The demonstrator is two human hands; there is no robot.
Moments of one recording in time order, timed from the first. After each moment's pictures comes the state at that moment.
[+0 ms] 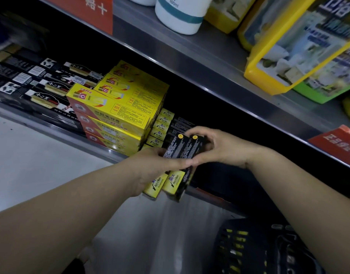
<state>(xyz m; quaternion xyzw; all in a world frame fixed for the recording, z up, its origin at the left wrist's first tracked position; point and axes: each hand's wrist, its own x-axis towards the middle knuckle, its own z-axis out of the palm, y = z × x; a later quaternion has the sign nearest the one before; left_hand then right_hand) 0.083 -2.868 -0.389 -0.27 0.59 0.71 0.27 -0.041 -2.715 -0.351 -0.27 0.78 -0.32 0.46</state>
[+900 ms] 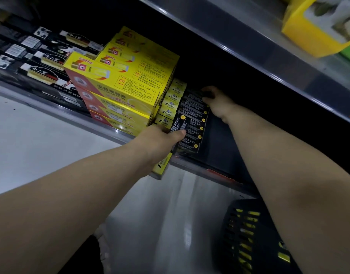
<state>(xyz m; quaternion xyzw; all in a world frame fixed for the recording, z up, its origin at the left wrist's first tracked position) 0.077 -2.869 -0.409 -0.32 0.63 0.68 0.19 -0.127 -2.747 -0.464 -0.09 0.92 -0.30 0.23</state>
